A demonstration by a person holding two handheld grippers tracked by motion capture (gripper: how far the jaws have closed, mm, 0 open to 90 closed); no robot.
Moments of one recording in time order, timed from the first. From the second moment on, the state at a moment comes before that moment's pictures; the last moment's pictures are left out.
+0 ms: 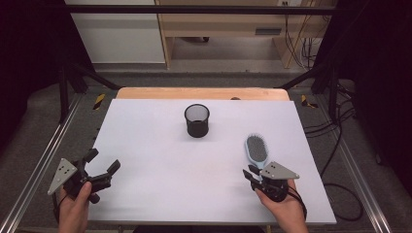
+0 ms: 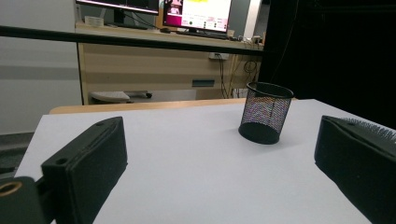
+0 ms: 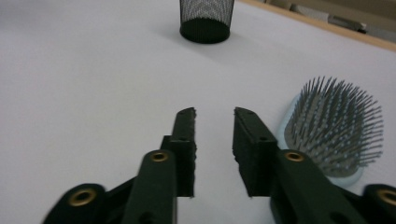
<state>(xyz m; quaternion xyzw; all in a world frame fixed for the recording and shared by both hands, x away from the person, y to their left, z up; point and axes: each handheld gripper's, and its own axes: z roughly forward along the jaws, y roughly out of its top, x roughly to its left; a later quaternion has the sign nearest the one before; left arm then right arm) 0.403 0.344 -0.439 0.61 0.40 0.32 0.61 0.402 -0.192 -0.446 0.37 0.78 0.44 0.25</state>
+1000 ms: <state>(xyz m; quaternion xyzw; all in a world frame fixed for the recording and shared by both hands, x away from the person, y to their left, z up) 0.403 0.349 -0.439 0.60 0.41 0.31 0.61 0.409 -0.227 -0.466 0.47 0.81 0.26 0.22</state>
